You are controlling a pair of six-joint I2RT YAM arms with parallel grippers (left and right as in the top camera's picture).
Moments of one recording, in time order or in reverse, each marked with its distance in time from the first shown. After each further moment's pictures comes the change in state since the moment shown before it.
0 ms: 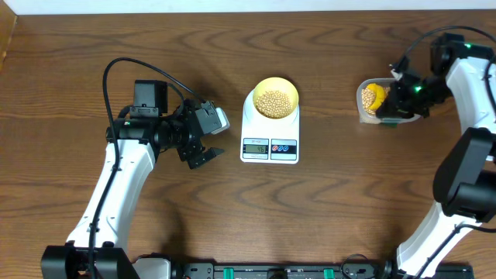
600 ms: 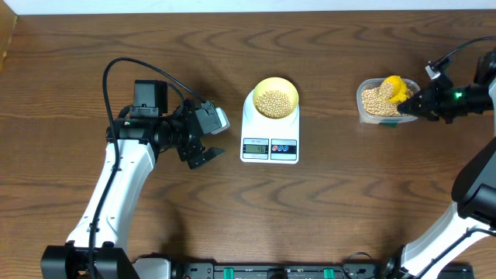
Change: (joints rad) left arm 0.000 0.000 0.000 0.000 0.000 0.000; right arm -0.197 0.000 0.002 -0.063 -0.284 -0.167
